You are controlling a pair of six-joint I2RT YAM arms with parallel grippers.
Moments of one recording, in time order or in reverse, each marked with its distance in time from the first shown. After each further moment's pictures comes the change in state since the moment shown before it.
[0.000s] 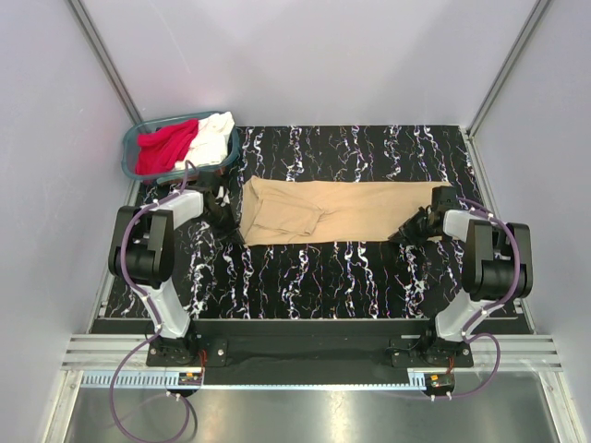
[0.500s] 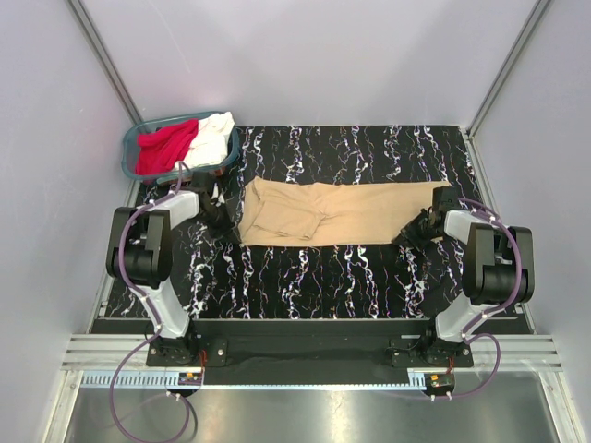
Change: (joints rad) left arm 0.039 -0.003 -0.008 0.007 0.010 -0.003; right arm 0.000 -0.033 0.000 -0.058 0.060 -0.011
